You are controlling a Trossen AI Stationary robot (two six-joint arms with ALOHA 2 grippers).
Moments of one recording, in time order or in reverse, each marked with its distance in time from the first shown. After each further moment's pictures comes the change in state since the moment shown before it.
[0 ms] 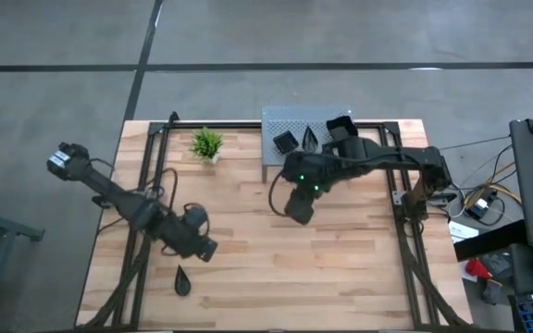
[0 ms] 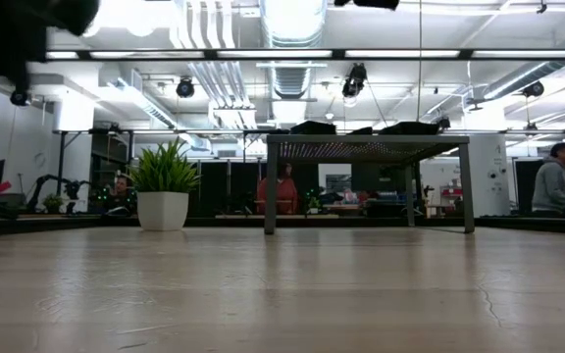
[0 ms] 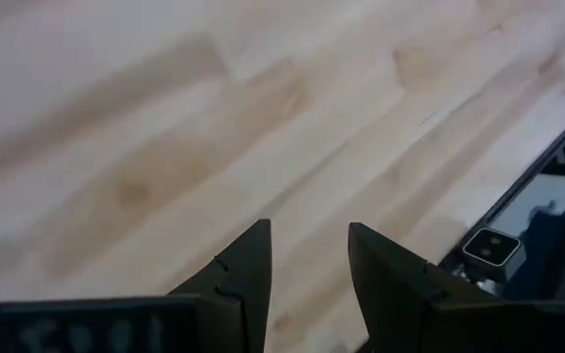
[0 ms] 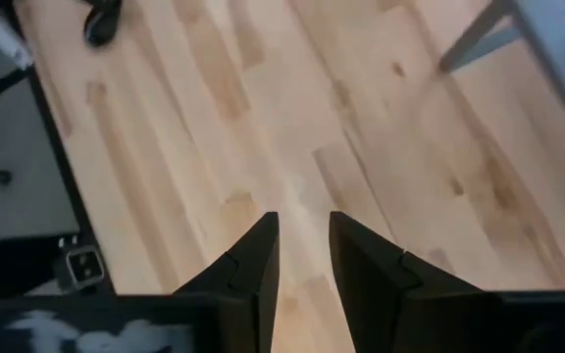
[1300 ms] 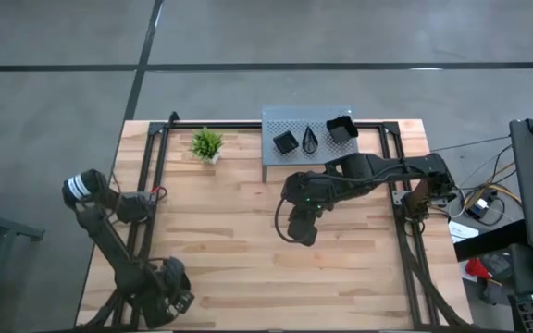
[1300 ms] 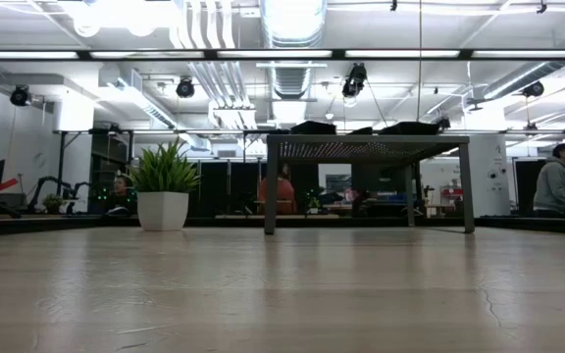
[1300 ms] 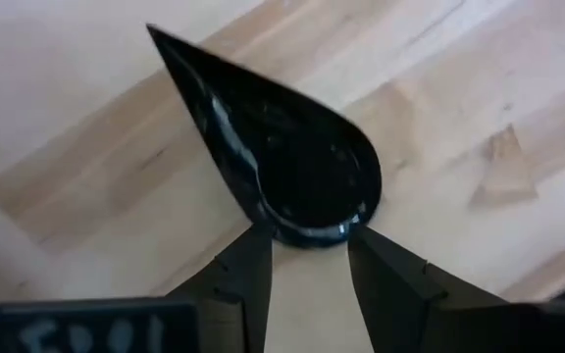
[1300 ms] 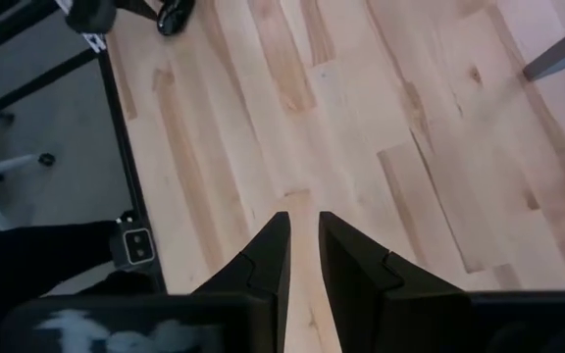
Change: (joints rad) left arm -0.525 0.403 -0.017 0.064 0.053 -0.551; right arm 0.125 0.000 0.000 0.069 -0.014 0.030
